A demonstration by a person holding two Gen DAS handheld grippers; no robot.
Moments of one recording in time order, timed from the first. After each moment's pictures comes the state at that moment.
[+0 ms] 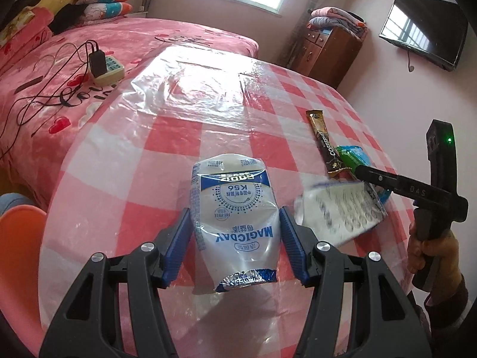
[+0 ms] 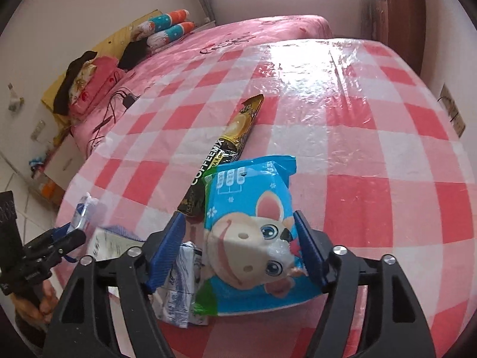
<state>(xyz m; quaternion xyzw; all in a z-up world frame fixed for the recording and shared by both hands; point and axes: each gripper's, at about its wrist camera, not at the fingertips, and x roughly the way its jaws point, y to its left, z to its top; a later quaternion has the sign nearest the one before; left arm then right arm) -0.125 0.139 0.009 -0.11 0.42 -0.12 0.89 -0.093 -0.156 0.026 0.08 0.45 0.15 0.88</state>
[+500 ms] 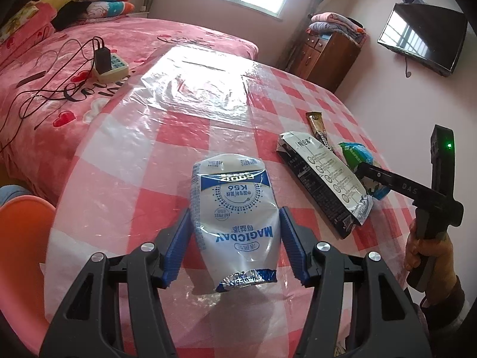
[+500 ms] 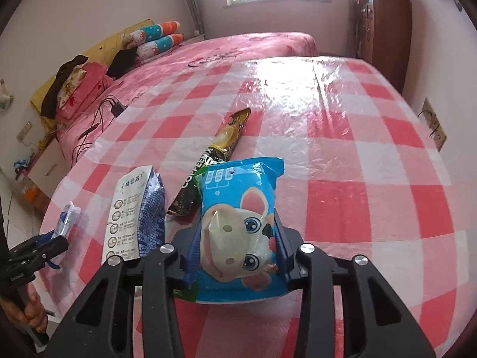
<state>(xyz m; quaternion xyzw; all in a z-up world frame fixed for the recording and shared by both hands) -0.139 0.154 0.010 -0.13 0.41 -0.12 0.89 -0.110 -0.155 0.037 0.06 0.41 0.11 0.90</state>
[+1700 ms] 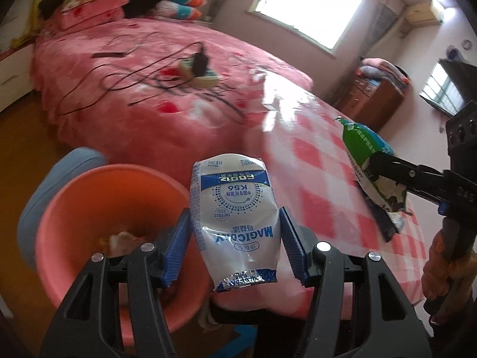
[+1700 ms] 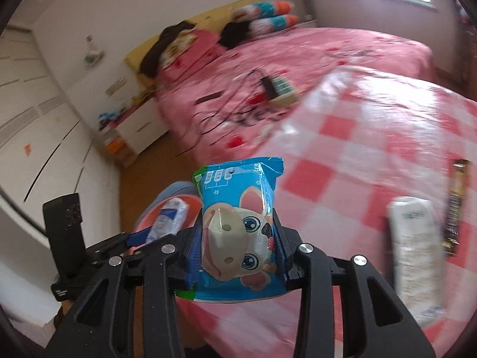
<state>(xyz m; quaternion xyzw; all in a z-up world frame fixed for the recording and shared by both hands) -0.205 0.294 0.009 -0.20 0.38 0.01 0.90 -0.132 0.091 0.086 0.03 0.43 0.38 0.82</state>
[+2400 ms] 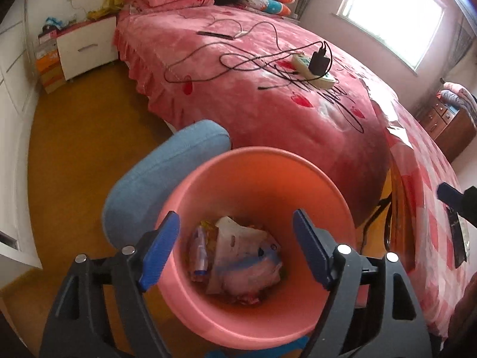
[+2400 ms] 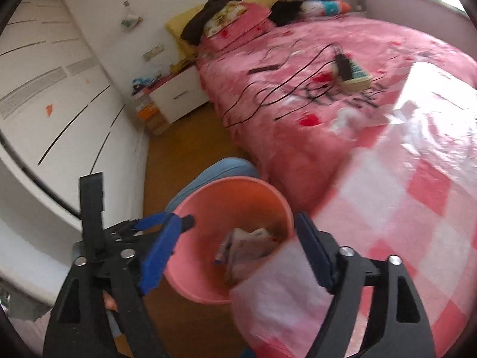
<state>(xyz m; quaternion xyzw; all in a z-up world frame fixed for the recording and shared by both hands) -0.237 0.393 -0.026 -0.21 0.42 0.20 0.86 -0.156 0.172 0.063 0.00 0.43 0.43 0.79</state>
